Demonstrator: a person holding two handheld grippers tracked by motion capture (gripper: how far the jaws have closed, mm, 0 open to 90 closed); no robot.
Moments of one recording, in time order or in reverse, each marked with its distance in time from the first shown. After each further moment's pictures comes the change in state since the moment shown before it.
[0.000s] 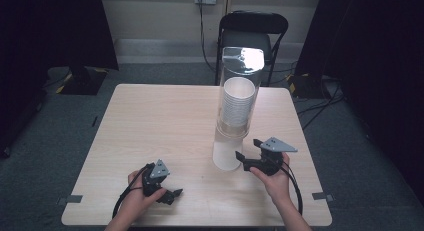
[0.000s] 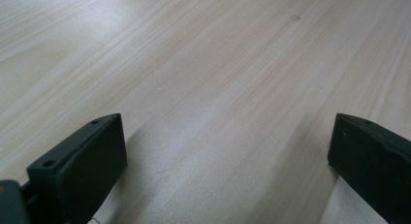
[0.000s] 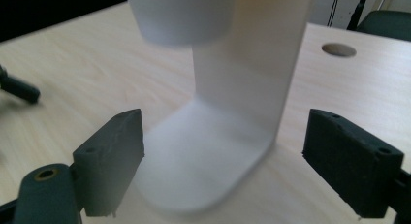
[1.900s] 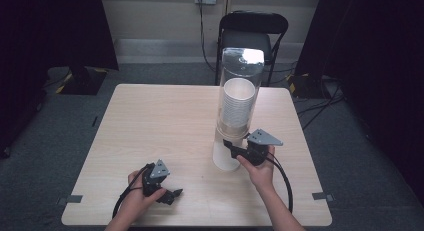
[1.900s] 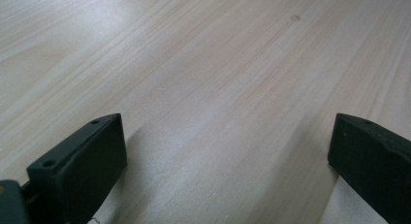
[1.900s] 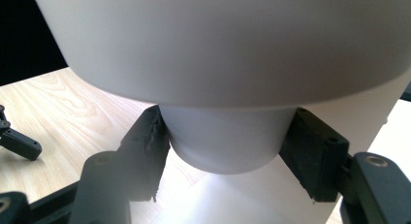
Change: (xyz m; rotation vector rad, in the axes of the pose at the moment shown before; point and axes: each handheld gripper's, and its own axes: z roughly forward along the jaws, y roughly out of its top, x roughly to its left) left arm 0.000 -0.001 0.001 -0.011 -0.007 -0.004; right arm 0.013 0.016 0.037 -0.123 0.030 -0.075
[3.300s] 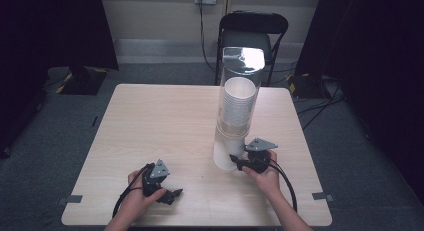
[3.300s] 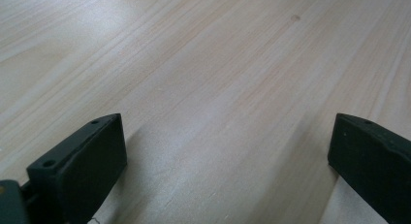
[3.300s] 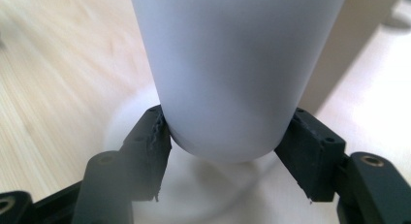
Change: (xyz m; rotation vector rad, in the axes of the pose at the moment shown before) left arm 0.000 0.001 -0.001 0.012 0.006 0.004; right arm -0.017 -0.046 -0.002 0.326 0.014 -0.066
